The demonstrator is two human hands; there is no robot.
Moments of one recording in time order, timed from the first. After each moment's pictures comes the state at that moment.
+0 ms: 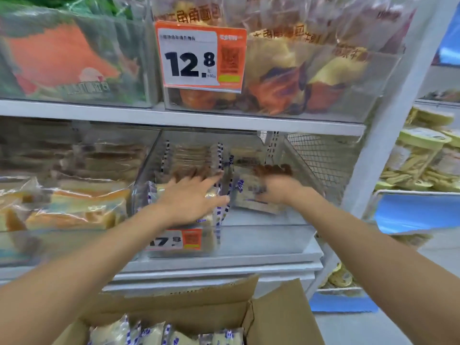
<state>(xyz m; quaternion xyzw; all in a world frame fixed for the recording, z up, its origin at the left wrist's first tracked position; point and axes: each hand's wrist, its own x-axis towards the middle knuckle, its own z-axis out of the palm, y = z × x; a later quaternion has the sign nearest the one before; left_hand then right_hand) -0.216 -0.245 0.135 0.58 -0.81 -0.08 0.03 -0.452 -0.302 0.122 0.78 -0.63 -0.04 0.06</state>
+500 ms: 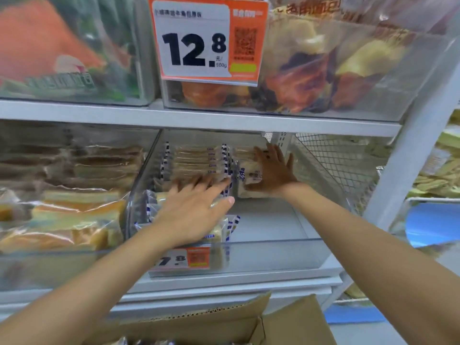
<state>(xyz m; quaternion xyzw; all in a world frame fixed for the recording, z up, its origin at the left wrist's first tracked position) -0.215 -0.247 0.127 0.57 -0.82 -0.08 0.08 -0.439 -0.359 0.104 0.74 -0.67 0.10 0.03</state>
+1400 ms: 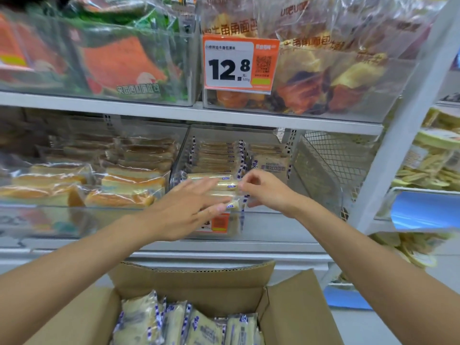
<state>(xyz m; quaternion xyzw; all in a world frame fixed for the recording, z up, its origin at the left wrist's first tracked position) -0.148 -0.175 0.138 0.45 -0.88 -0.10 0.05 -0.369 -0.224 0.143 0.68 -0.56 0.26 -0.40</state>
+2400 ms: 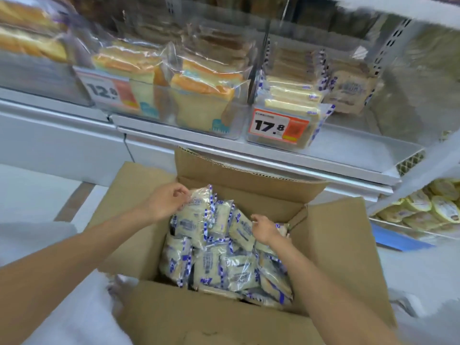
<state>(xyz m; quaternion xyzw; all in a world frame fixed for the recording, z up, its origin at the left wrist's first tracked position) -0.021 -0.045 -0.039 0.70 -0.55 -0.41 0.19 -0.298 -0.092 -0.142 0.64 -0.66 -0.05 -0.39</state>
